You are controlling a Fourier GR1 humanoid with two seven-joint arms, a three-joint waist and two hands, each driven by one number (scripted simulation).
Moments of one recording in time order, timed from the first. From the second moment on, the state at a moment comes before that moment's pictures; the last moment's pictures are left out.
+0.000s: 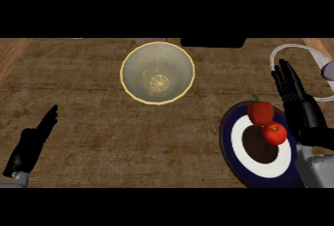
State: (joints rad) left arm 0.00 0.50 -0.09 -1.32 0.07 0.09 0.05; right arm -0.19 -0.41 0.13 -1.53 -0.26 -0.14 -0.22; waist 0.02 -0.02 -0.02
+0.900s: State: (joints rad) left arm -0.22 0.41 0.11 -1.47 0.25 0.12 -0.05; right arm -0.12 -0.74 0.22 -1.76 -0.36 0.55 -0.31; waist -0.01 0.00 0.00
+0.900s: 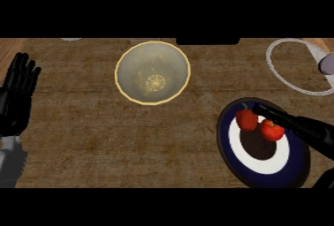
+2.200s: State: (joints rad) left arm -0.25 0.37 0.10 -1.49 0.23 0.11 -0.04; right arm -0.48 -1.19 0.28 -1.63 0.11 0.86 -0.29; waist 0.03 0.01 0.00
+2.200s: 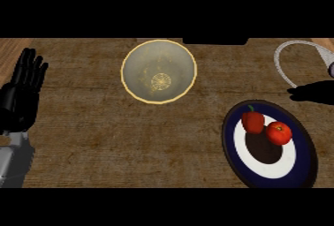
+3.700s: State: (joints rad) left arm -0.26 0.36 0.14 -1.51 0.19 0.09 -0.01; right arm -0.57 -0.92 0.59 -1.13 0.55 0.55 -0.64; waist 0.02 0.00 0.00
